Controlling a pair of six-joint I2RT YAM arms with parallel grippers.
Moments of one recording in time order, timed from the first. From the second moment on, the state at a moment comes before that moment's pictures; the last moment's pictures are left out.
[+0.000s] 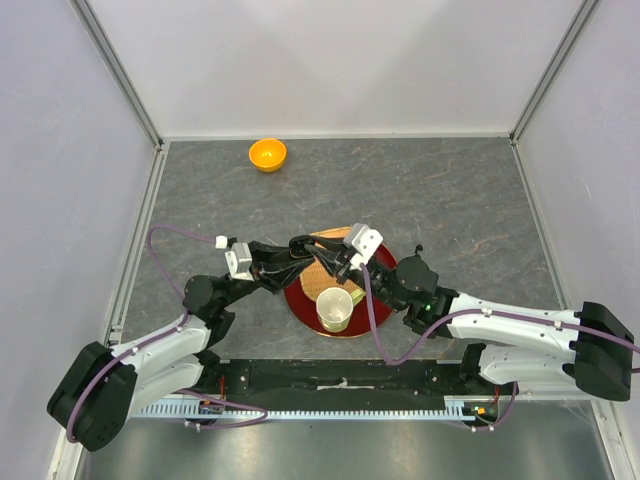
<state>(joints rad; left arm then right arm) -0.58 0.97 0.19 1.26 0.56 -0.27 1.13 1.14 0.68 0.68 0.18 -0.15</state>
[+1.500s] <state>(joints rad) -0.59 0.89 0.07 1.29 0.51 -0.16 1.13 1.17 0.69 0.66 0.17 -0.08</state>
